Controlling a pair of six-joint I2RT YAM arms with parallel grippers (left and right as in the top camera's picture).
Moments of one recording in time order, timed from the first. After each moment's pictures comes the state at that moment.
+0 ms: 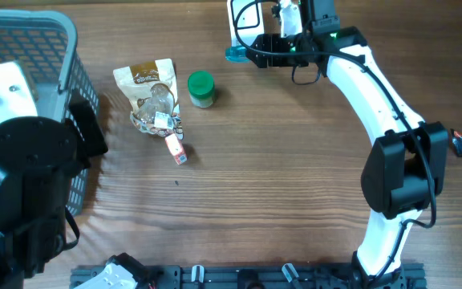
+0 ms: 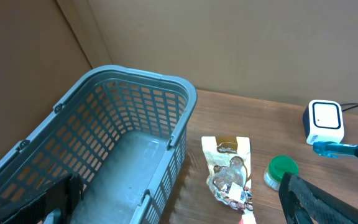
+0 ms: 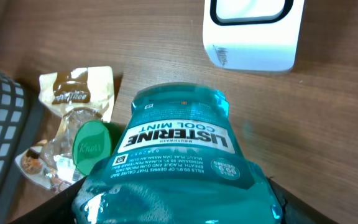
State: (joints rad) left arm -0.63 1.22 2.18 -1.64 -0.87 -0.46; right arm 0.26 2.05 1.75 -0.59 -0.44 0.18
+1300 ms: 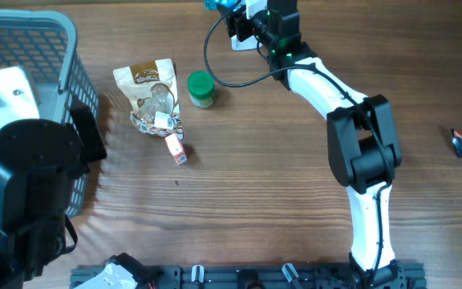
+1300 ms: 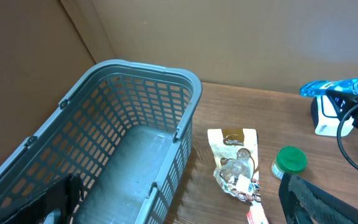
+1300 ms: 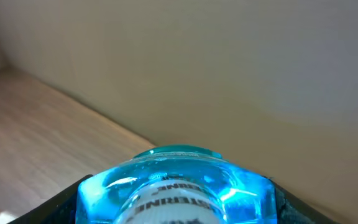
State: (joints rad) left arm -0.63 1.22 2.18 -1.68 -0.87 -0.46; right arm 0.36 2.31 1.75 0.38 -0.27 -0.07
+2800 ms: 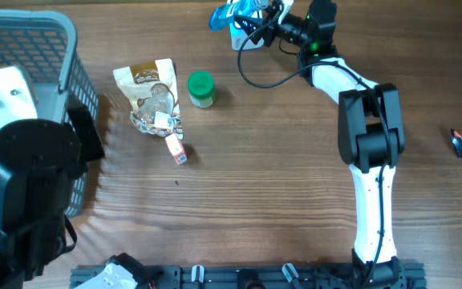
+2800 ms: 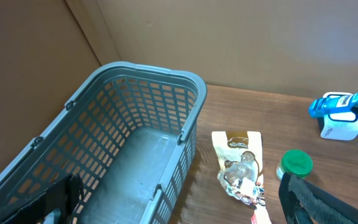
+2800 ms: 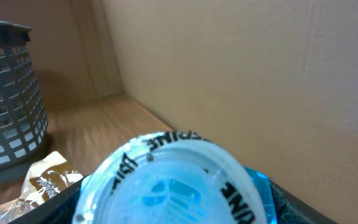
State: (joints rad) left arm -0.63 1.22 2.18 -1.68 -0.89 -0.46; right arm 0.19 2.50 1.80 0.75 -0.87 0.13
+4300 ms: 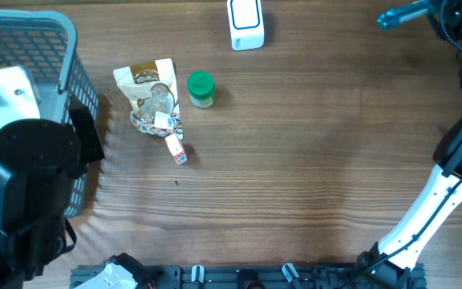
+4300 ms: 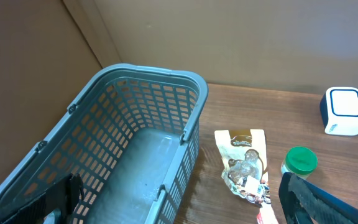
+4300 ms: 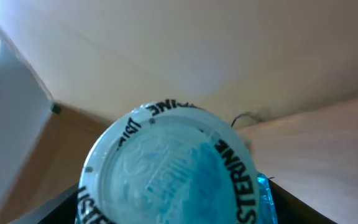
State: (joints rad) left arm -0.63 1.22 2.18 -1.68 -0.89 -0.42; right arm -0.54 2.54 1.97 0.85 -1.42 1.39
